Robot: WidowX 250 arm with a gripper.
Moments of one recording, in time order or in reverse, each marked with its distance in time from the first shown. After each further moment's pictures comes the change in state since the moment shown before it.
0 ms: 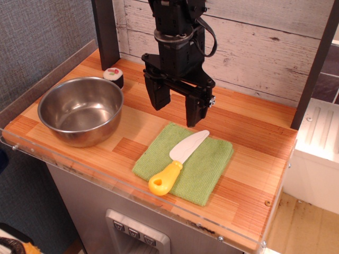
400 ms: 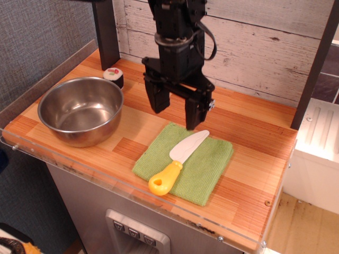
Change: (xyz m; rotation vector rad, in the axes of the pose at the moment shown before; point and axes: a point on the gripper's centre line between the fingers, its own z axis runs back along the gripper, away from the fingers) arm -0.003 0.000 -0.007 -0.005 0.027 0.005
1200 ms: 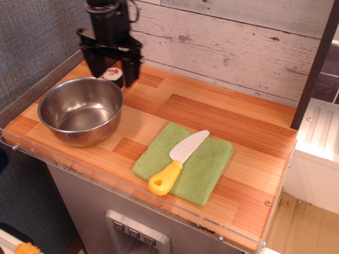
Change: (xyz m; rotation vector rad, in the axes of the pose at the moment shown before) arm -0.001 0.140 0.008 0.091 -0.038 0.278
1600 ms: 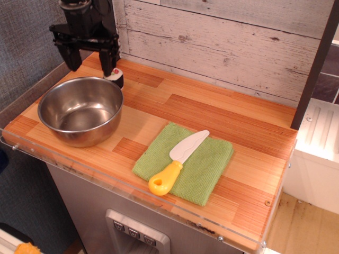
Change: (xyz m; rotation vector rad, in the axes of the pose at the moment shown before) arm 0.010 0.039 -0.003 0.037 -0.058 0.190
